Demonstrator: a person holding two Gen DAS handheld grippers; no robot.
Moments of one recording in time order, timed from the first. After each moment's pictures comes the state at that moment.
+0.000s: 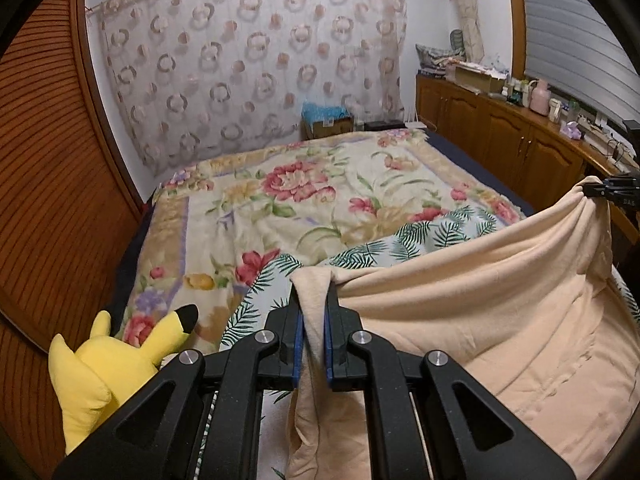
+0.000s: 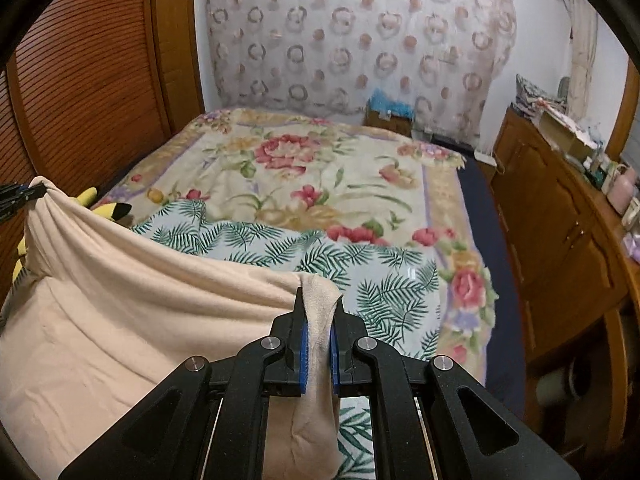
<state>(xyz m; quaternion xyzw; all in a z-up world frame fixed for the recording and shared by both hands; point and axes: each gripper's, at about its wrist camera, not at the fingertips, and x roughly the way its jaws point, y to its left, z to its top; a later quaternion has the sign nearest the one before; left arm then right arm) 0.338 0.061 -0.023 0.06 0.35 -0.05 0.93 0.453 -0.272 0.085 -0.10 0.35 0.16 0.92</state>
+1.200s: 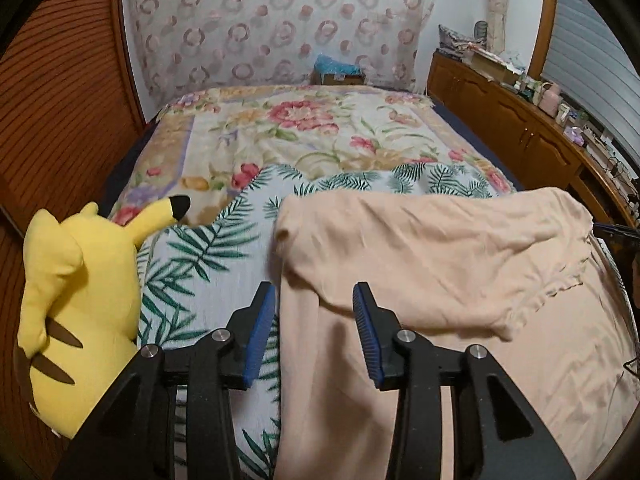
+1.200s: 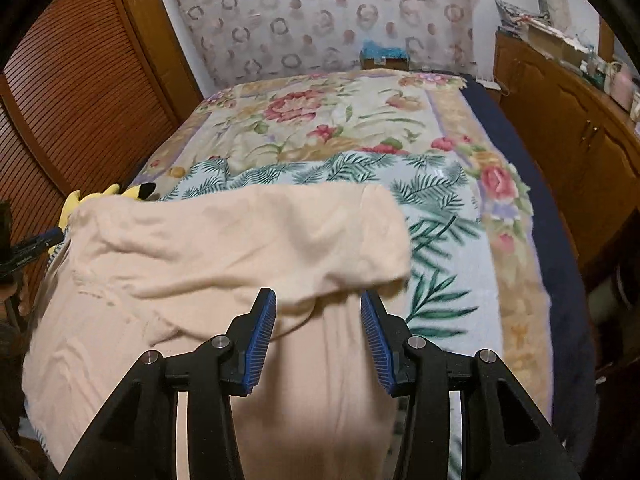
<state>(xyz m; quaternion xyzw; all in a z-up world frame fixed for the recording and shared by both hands) 0.266 0.090 -0.097 -0.02 0.43 -0.04 0.90 0.371 -0.310 0.001 0.01 0.40 0.19 0.90</state>
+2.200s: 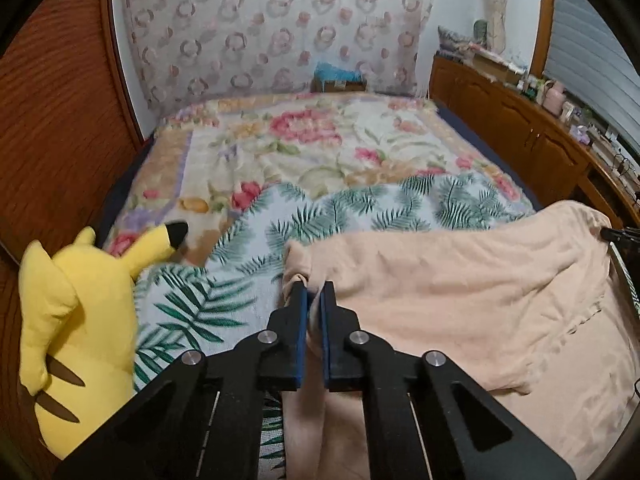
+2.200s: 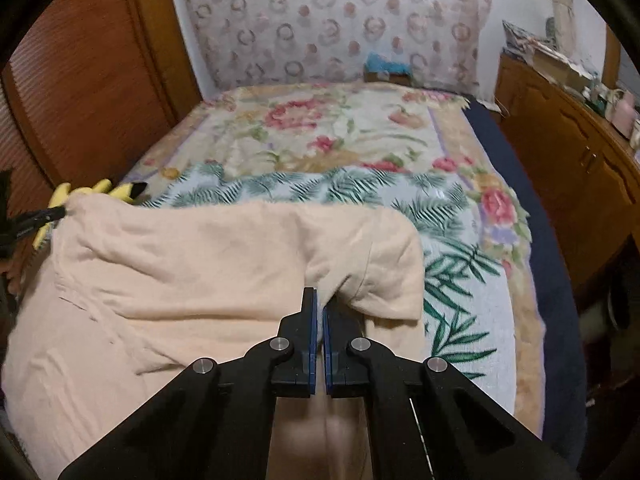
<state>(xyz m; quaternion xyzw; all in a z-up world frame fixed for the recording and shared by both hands) 0.302 0.088 -0.092 -0.01 0.40 -0.04 0.92 0.380 -0.280 -0.002 -0.03 0.36 0.18 0.92</state>
